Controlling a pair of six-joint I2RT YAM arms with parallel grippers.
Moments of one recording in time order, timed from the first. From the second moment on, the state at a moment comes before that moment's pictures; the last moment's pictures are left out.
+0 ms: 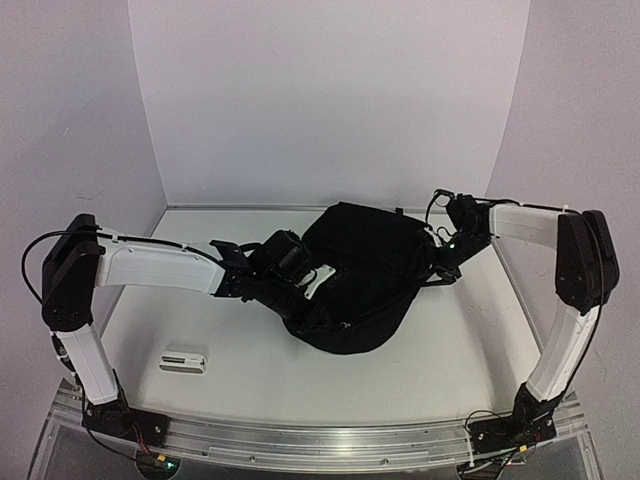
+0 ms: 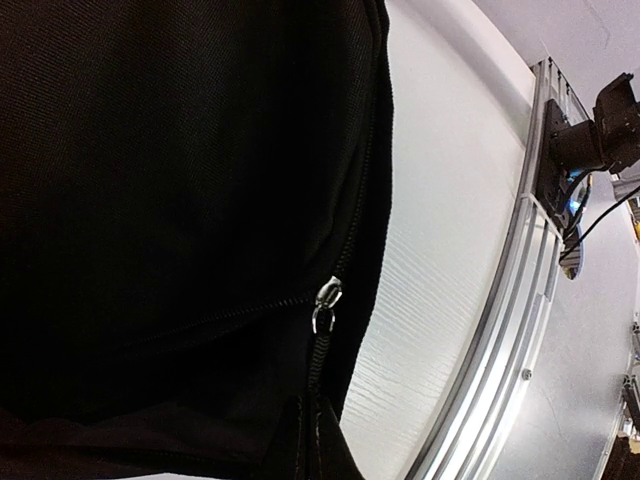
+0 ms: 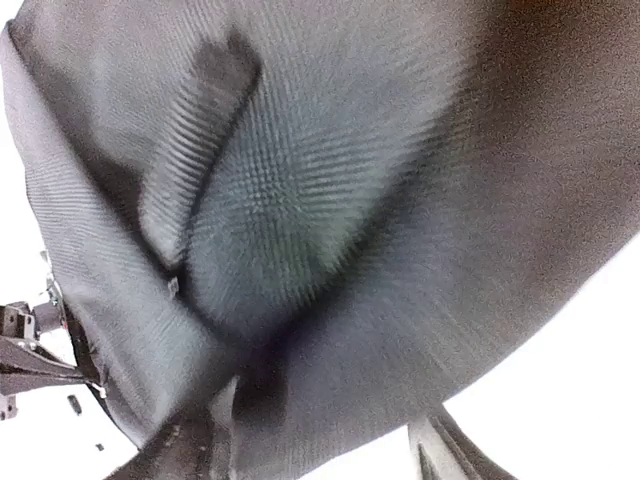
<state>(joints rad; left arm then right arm) -1.00 1.79 1.23 -0.32 0.38 -0.24 0.24 1.84 1.34 -0.79 -0.60 0.11</state>
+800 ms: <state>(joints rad) -0.97 1.83 1.26 -0.28 0.50 -0.32 0.50 1.57 1.27 -0.86 -0.54 -0.27</state>
